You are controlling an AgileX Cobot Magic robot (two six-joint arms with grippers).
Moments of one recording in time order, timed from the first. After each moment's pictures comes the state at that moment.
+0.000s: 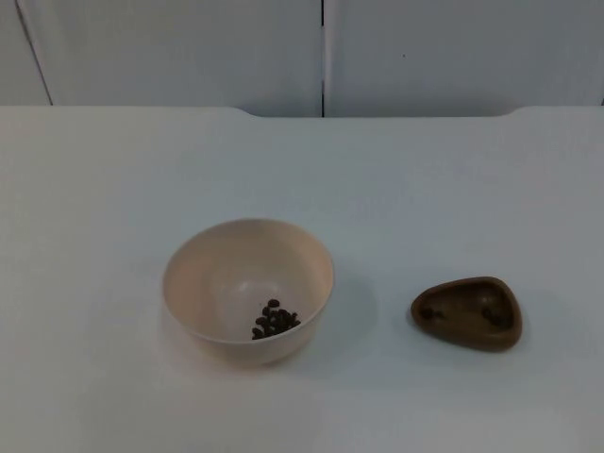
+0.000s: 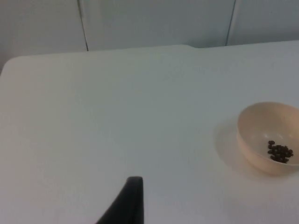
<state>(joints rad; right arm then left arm) 0.40 0.10 -0.51 0.21 0.90 -0.27 -0.40 0.00 -0.68 0.21 1.19 -0.20</state>
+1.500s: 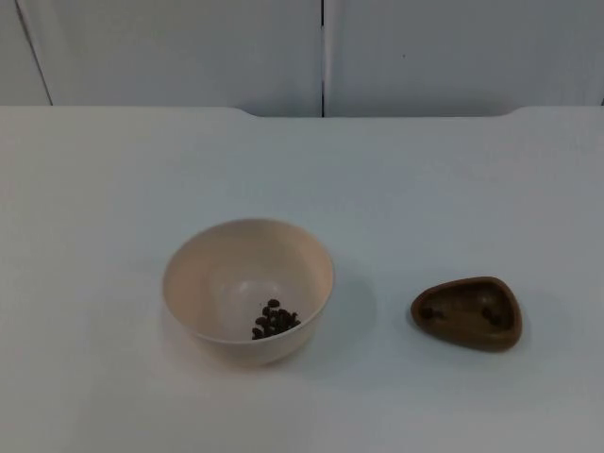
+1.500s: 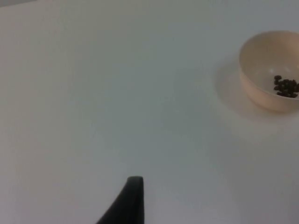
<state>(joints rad) 0.40 0.08 -0.52 0.08 1.09 -0.14 -0.40 0.00 -0.54 0.16 1.22 -0.12</state>
